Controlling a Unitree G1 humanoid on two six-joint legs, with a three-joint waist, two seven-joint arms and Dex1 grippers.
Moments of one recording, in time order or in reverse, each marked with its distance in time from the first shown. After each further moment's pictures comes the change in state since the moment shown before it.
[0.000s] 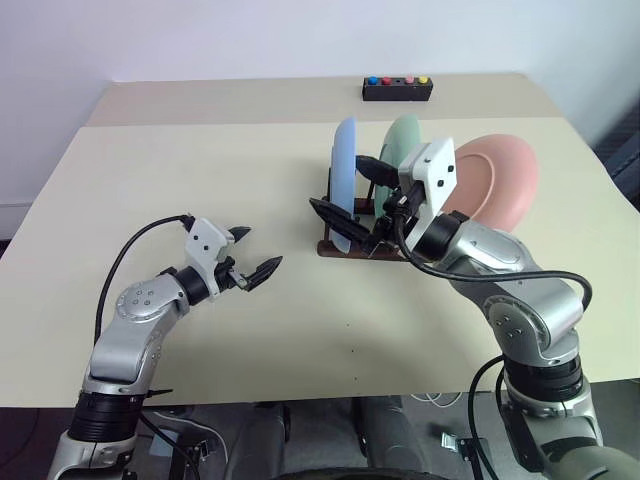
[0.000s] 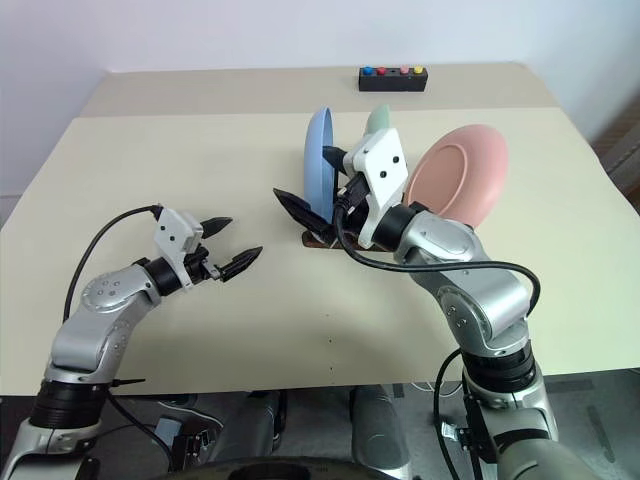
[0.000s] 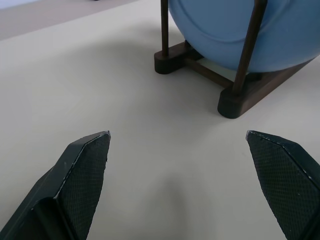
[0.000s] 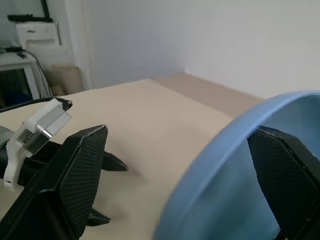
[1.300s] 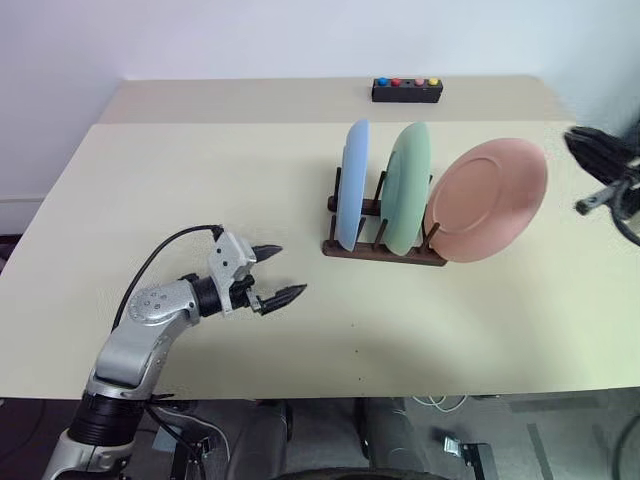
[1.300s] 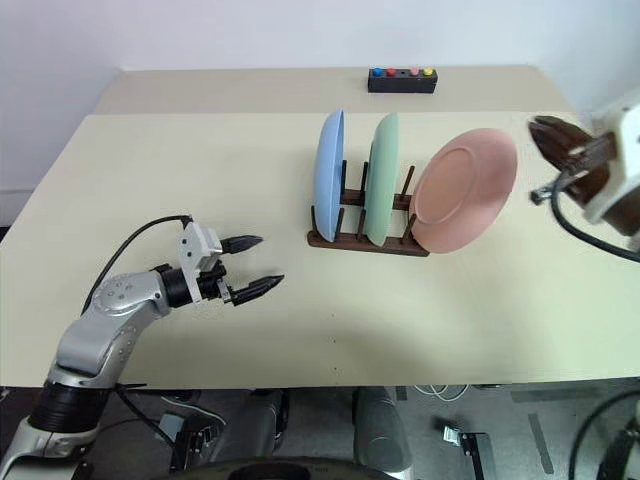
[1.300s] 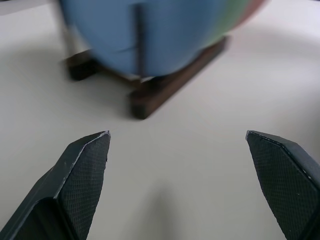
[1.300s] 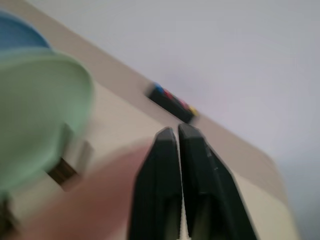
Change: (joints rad) left arm 0.000 0.041 -0.114 -0.068 -0.067 0.011 -0.203; right arm 0.377 -0.504 -0.732 0.103 -0.153 -0.058 0.186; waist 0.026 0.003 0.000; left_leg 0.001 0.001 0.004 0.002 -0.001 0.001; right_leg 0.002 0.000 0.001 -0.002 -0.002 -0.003
